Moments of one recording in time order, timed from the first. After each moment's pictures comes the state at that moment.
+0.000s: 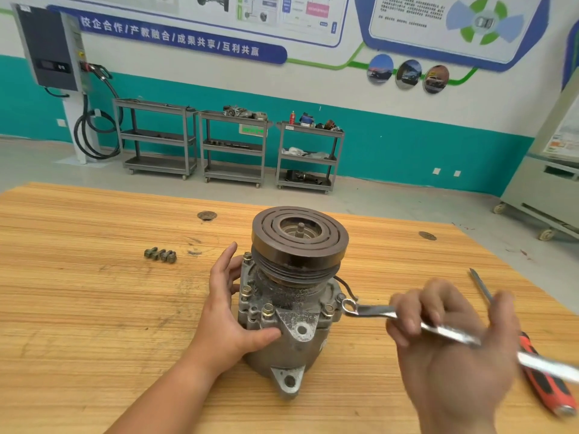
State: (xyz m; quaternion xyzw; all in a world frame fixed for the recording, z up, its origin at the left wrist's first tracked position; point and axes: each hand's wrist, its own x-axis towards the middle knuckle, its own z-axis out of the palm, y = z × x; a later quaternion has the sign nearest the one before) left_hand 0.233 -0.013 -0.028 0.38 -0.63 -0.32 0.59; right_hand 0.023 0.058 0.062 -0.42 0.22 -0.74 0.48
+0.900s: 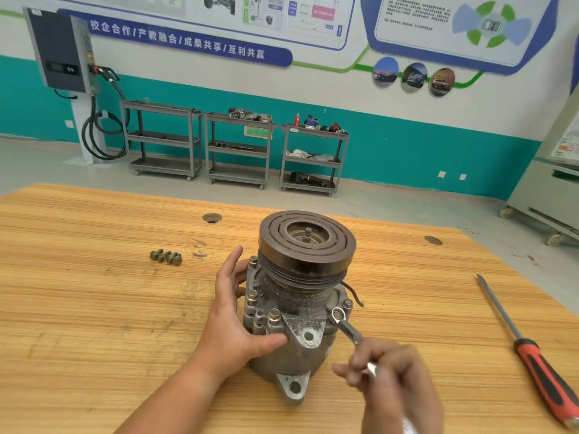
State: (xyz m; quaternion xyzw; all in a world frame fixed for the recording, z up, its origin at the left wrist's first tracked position) left_hand 0.233 -0.013 -0.029 0.39 -0.63 -0.32 0.59; right_hand 0.064 0.078 0.012 -0.51 0.34 -0.73 0.31
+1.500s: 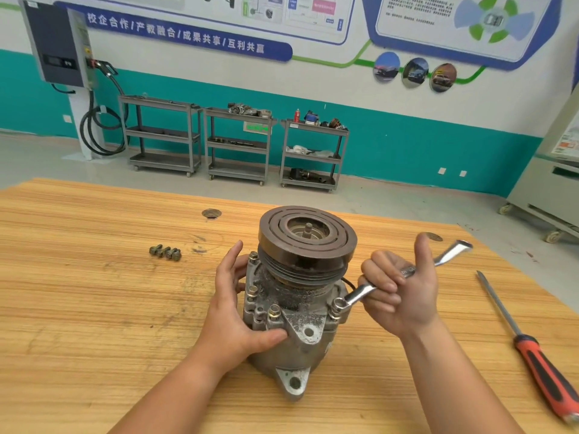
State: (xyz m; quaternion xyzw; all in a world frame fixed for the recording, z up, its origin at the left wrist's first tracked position) left_hand 0.233 -0.014 -0.028 0.38 -0.63 -0.33 0.60; right_hand 0.002 -0.036 0.047 -0.39 0.05 -0.48 0.78
